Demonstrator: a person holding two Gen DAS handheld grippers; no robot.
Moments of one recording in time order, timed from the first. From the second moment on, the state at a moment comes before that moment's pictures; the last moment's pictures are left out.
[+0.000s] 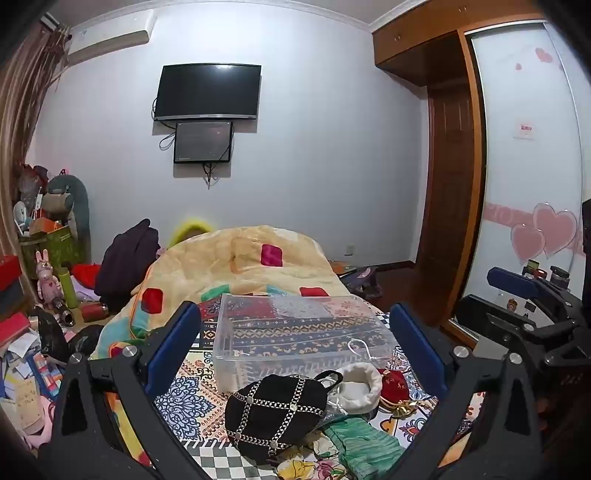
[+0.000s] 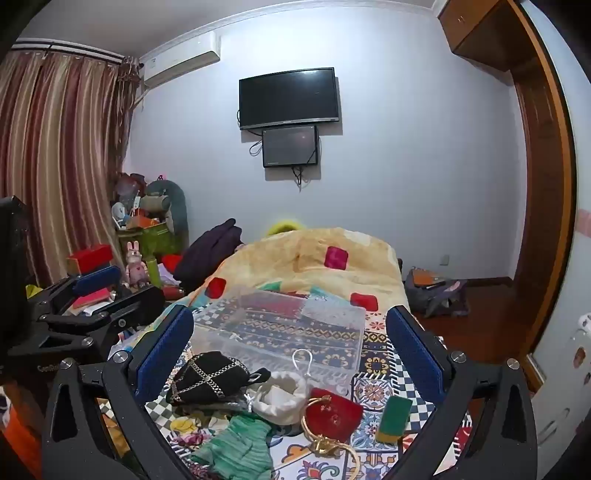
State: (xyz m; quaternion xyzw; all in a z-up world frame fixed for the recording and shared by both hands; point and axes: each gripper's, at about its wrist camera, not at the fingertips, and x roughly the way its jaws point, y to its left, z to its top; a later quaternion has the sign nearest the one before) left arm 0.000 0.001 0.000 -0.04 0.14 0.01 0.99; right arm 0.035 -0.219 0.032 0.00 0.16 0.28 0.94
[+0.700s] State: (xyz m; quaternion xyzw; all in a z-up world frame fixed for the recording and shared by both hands) left arm -0.006 -0.007 0.002 -0.02 0.12 0.01 0.99; right arm 0.038 -0.222 0.030 0.00 0.17 0.28 0.94
